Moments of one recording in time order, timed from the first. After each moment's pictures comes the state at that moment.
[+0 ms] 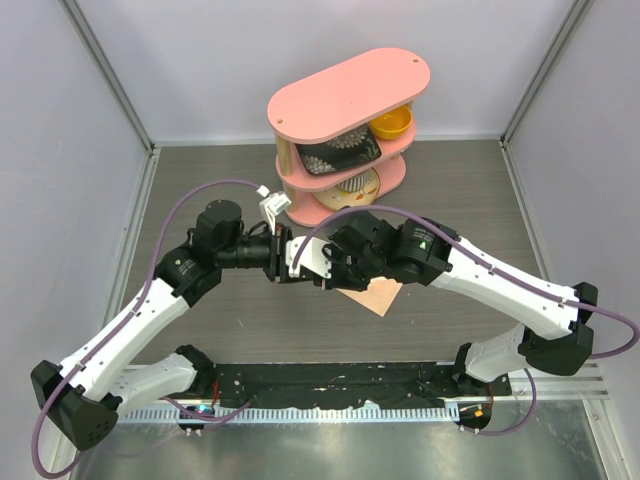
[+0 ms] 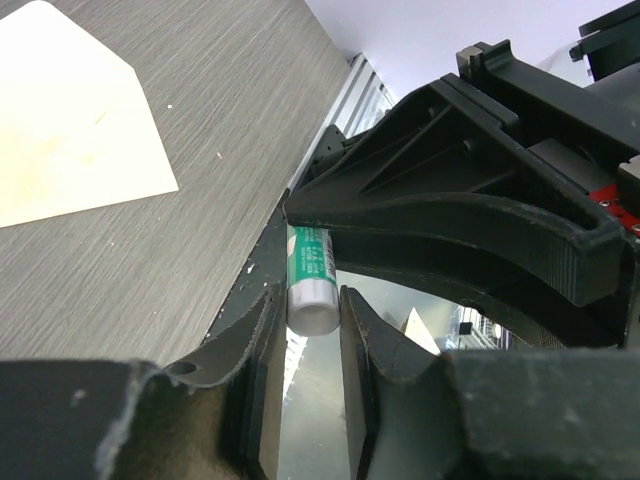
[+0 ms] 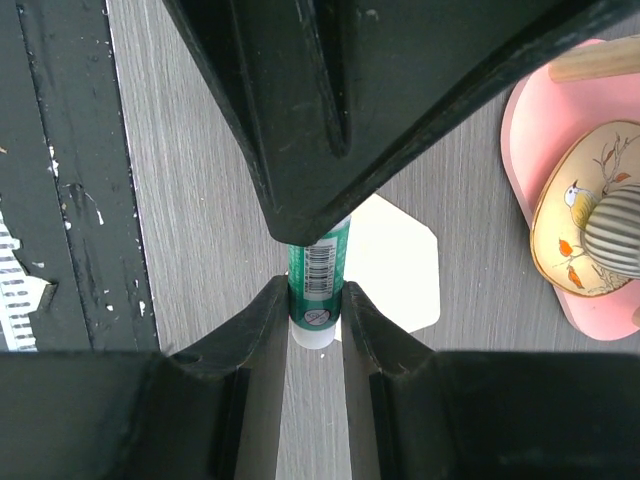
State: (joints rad) left arm -0.63 0.99 0.97 -0.37 0.72 -0.58; right arm 1.14 1.41 1.61 -1.09 -0.02 -0.48
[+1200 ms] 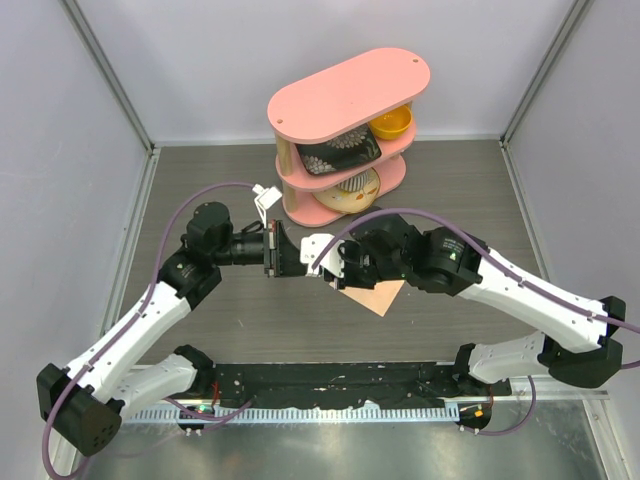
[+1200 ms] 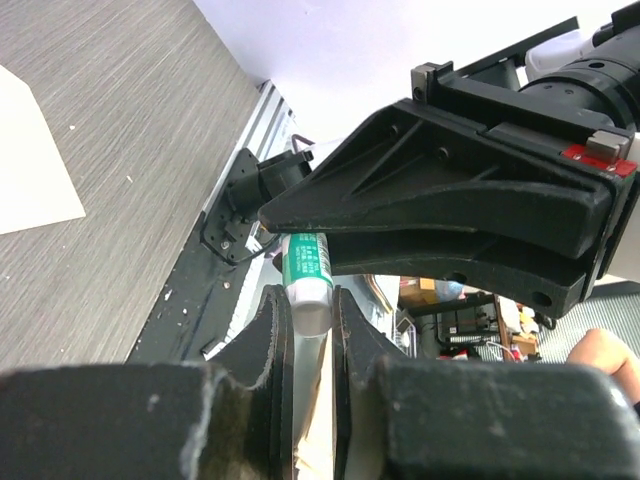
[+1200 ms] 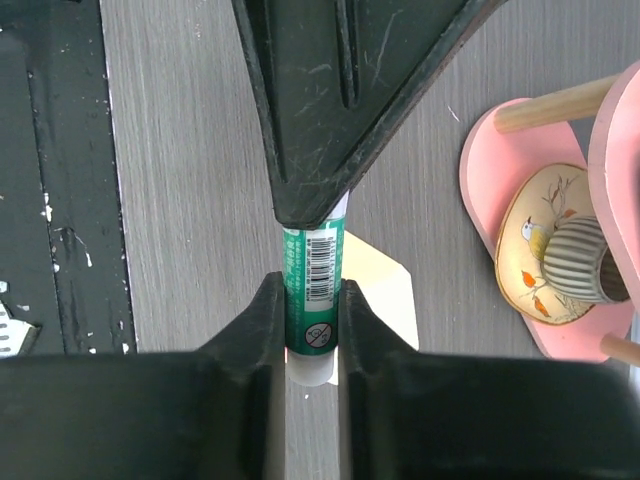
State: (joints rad) left arm -0.56 0.97 0.85 -0.06 0.90 -0.86; right arm 1.14 1.27 1.49 -0.94 -0.04 -0.52
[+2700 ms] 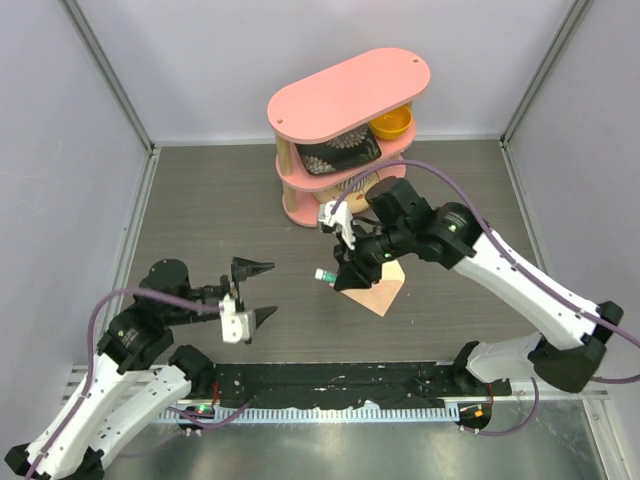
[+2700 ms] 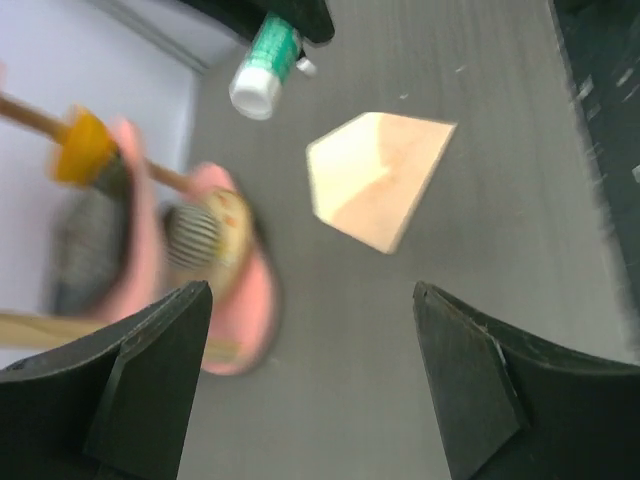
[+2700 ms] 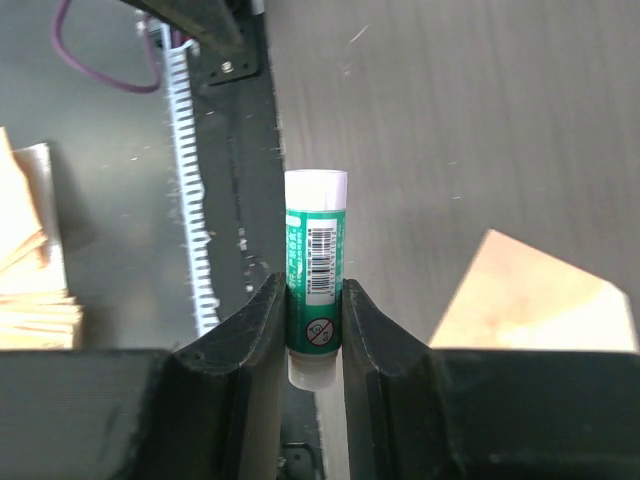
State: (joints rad) left arm -0.62 0.46 0.75 -0.60 0.69 1.06; right arm 0.87 1.34 1.50 -1.00 -0.60 -0.22
